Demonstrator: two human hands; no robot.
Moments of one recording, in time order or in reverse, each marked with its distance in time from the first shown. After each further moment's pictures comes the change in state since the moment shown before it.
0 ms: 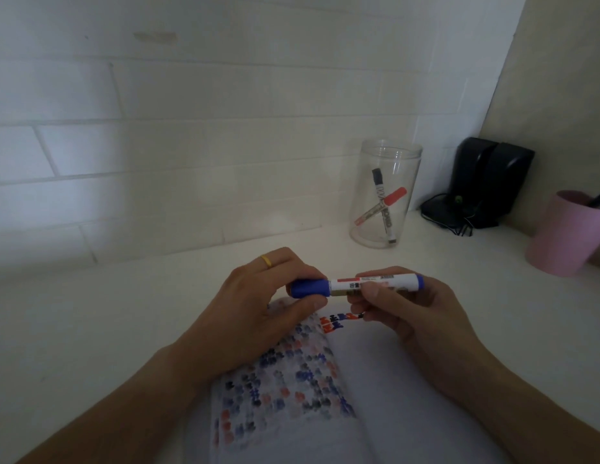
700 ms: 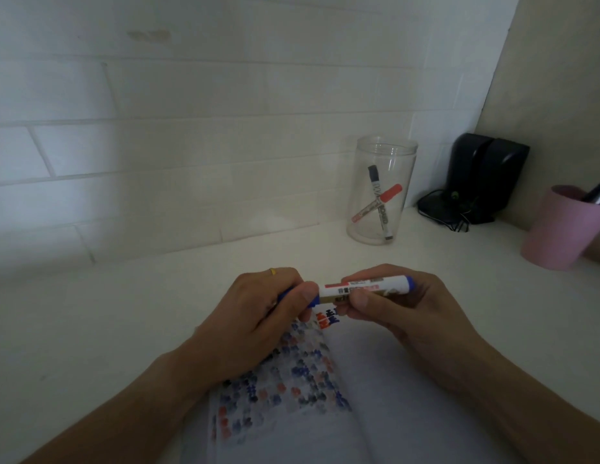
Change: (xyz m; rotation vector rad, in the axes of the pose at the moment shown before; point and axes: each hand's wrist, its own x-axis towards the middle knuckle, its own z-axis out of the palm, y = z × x) left_hand -0.005 0.015 0.000 -0.107 -0.059 -0.104; right_hand -0.002 -0.006 -0.002 -0.120 -0.133 -0.073
